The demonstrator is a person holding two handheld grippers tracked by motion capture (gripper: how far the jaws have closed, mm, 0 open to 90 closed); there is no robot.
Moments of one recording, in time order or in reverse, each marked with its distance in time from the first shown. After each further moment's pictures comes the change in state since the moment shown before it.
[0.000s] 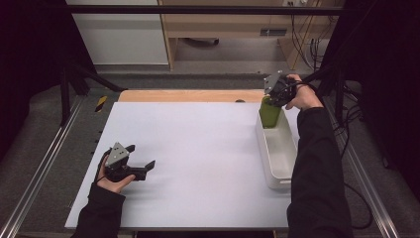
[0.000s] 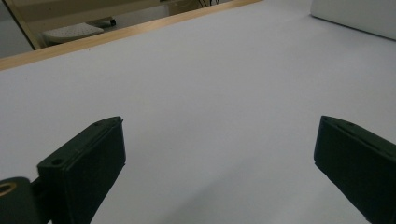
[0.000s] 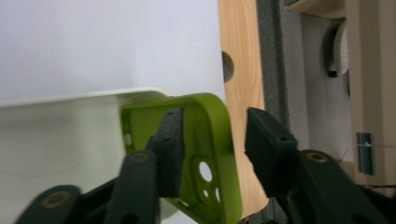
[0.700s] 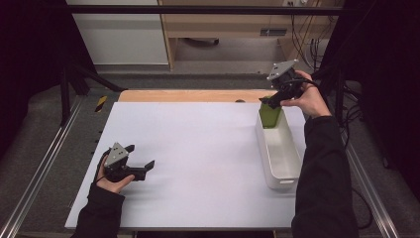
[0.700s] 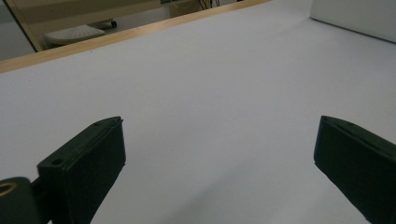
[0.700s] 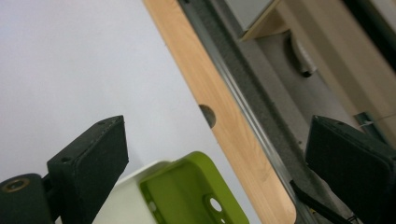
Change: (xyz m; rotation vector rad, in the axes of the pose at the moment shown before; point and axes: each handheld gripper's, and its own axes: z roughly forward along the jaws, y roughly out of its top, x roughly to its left) left arm 0.000 0.001 -0.002 -0.009 0.001 0.000; right arm 0.009 0.014 -0.042 -0.216 -0.126 0.369
